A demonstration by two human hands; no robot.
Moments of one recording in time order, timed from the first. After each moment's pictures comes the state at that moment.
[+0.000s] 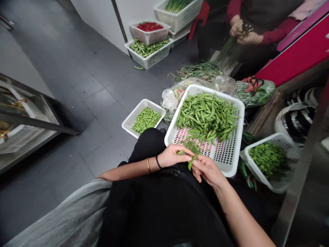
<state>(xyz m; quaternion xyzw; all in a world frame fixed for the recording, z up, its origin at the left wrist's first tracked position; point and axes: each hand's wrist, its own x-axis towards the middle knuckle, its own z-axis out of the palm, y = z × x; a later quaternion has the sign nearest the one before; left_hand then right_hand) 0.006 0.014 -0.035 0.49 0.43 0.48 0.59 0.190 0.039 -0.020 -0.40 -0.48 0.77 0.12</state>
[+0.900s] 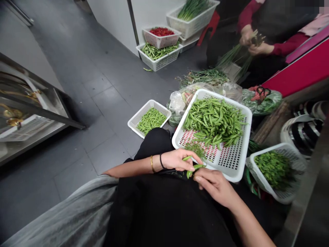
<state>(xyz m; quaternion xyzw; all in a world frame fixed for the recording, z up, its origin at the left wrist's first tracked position) -0.010 -0.003 -0.022 0.36 0.26 0.37 0.81 0.199 0.028 0.031 -0.30 -0.83 0.47 0.05</state>
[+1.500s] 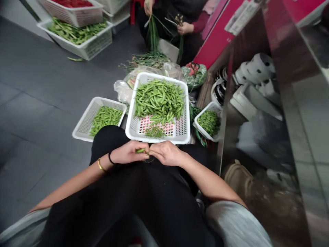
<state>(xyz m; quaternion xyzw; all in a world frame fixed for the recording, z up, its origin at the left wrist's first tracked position) -0.017 0.018 0.003 0.62 0.32 0.27 0.67 0.187 0.040 0.026 -0.23 -0.92 0.29 0.11</state>
